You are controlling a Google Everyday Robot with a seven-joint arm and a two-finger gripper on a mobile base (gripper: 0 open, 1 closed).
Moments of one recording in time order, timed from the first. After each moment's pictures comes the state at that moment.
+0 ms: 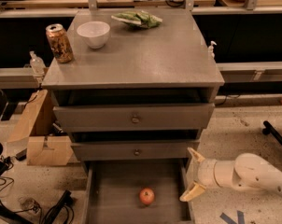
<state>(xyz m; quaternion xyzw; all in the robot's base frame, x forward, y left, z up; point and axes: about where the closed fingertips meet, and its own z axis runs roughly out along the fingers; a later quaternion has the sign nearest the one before) 0.497 -0.184 0.491 -0.58 0.71 0.14 0.38</state>
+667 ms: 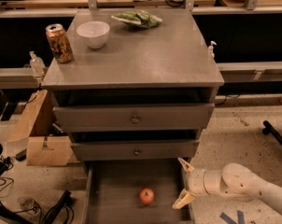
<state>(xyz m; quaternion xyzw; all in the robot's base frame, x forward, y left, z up) 0.493 -0.158 0.409 -0.59 0.69 0.18 0.38</state>
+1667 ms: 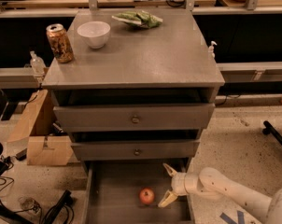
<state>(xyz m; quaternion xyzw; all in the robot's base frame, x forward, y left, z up) 0.538 -0.113 0.273 -0.59 0.68 0.21 0.38</state>
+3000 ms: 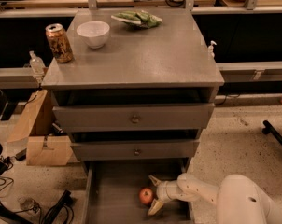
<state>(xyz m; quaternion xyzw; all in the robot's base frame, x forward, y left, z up) 0.544 -0.056 0.130 -0.64 0.66 0.22 0.33</state>
